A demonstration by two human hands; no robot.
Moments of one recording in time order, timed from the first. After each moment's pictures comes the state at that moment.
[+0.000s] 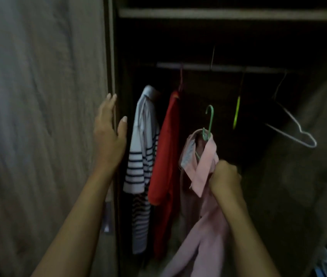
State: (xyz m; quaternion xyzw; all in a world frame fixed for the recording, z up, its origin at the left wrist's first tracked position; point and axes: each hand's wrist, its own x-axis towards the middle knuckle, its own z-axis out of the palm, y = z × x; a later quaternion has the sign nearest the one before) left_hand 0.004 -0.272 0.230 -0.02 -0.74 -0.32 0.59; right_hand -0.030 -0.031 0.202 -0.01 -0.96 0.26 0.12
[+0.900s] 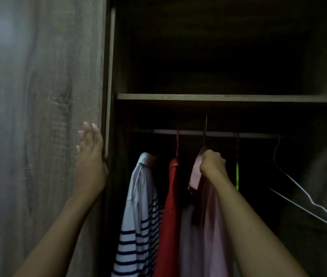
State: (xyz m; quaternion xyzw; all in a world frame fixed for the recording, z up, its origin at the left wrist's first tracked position) left_hand -0.054 -0.331 0.324 0.05 -0.79 -0.16 0.60; right_hand -0.174 -0.074 0.367 0.03 -0.94 0.23 0.24
